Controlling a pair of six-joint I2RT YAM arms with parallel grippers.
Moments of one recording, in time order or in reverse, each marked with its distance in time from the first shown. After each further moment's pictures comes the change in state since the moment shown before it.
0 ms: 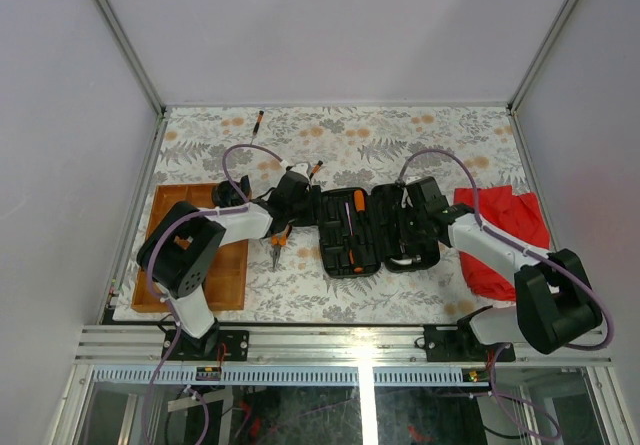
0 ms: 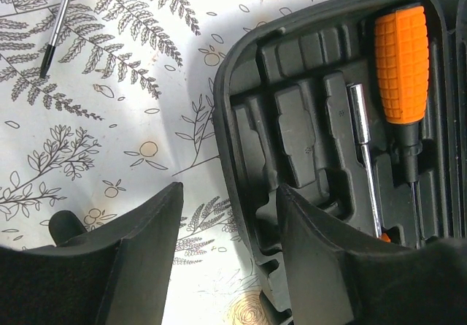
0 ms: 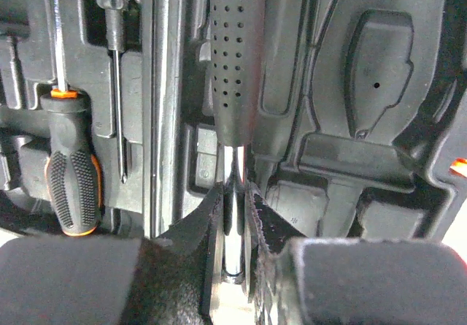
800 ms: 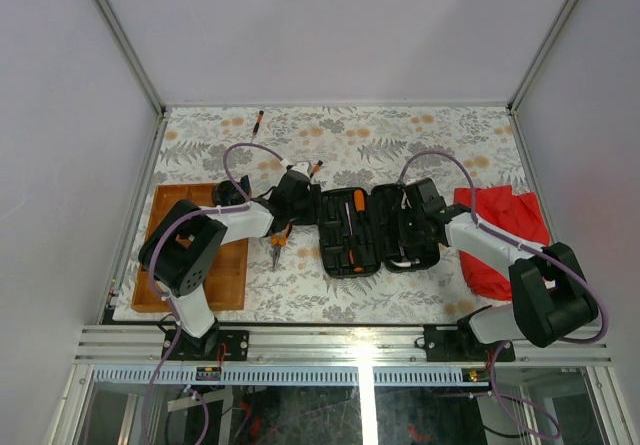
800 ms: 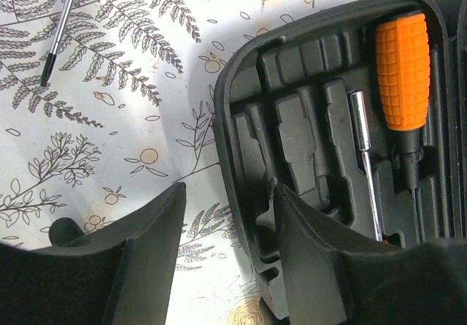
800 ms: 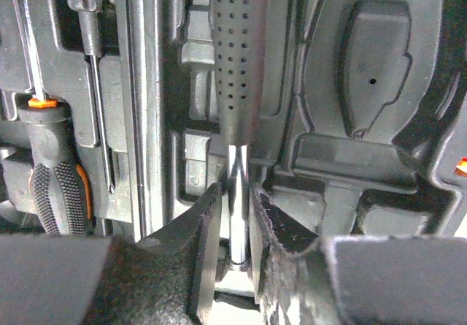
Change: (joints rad) left arm 0.000 0.014 0.016 -0.003 -0.008 0.001; right arm 0.000 0.050 -0.010 0.027 0.018 0.026
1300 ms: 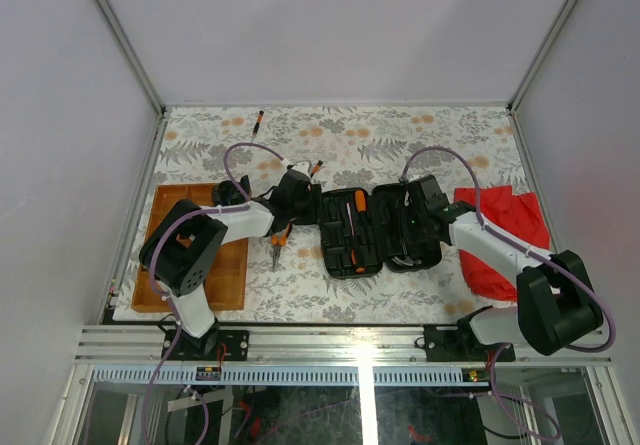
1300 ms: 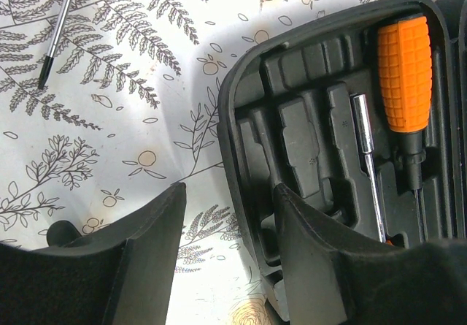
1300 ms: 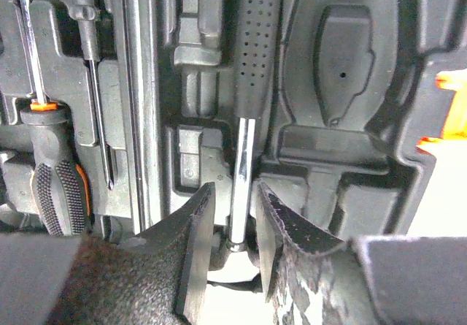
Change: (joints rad) left arm 0.000 0.004 0.005 0.000 0.001 0.001; right arm 0.000 -0.035 0.027 -0.064 0.052 -0.017
